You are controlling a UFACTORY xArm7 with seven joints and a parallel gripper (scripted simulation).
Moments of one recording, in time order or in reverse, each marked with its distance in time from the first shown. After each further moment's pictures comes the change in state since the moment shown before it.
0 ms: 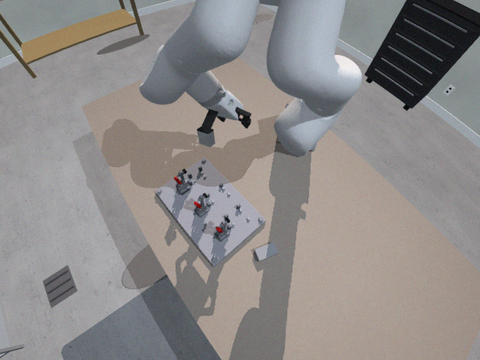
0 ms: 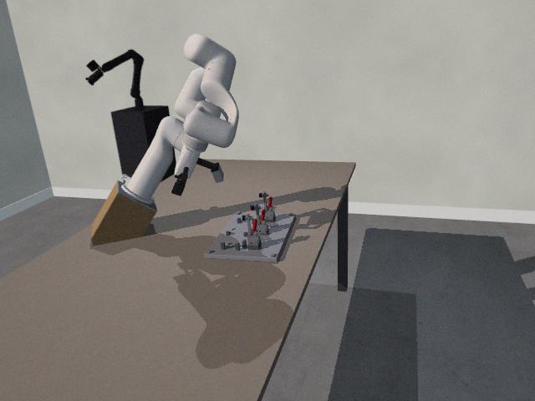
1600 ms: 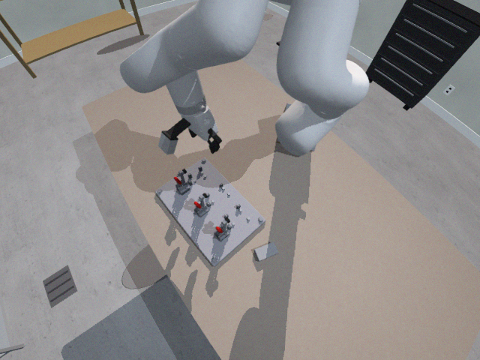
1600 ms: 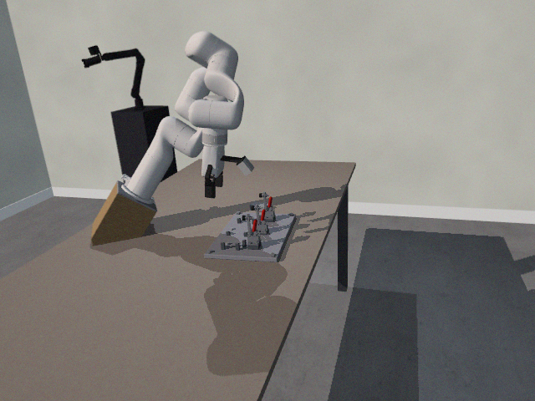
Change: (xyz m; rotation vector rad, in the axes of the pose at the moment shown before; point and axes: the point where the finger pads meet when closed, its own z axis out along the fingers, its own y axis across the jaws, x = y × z) arm 0.103 0.040 -0.049 -0.138 0.376 0.261
